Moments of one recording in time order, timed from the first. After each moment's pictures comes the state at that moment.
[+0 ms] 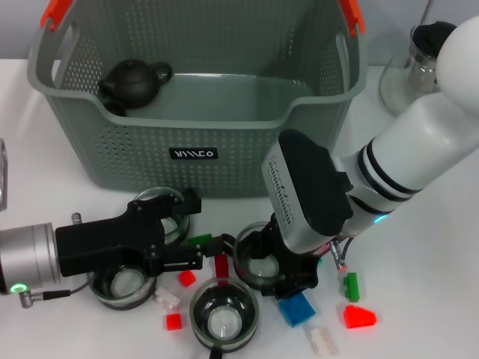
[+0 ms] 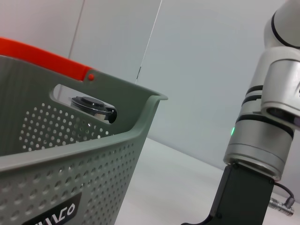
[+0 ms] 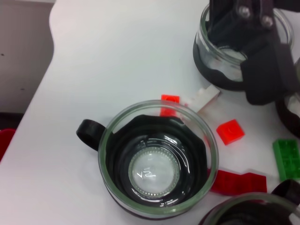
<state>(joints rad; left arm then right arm) -0.46 -2.13 0.43 0.51 2.15 1.70 -1.18 0.86 2.12 -1.70 -0.85 -2.25 -1.27 1.69</state>
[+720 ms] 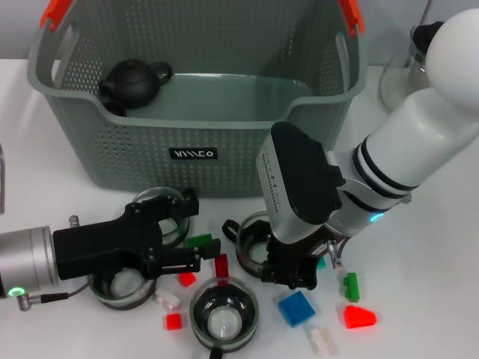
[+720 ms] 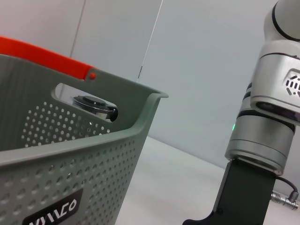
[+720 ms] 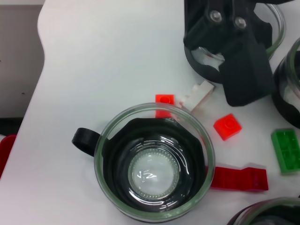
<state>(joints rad) -0.45 -2.13 0.43 0.51 2.15 1.70 -1.17 0.89 2.12 -1.72 -0.84 -2.26 -1.29 1.82</state>
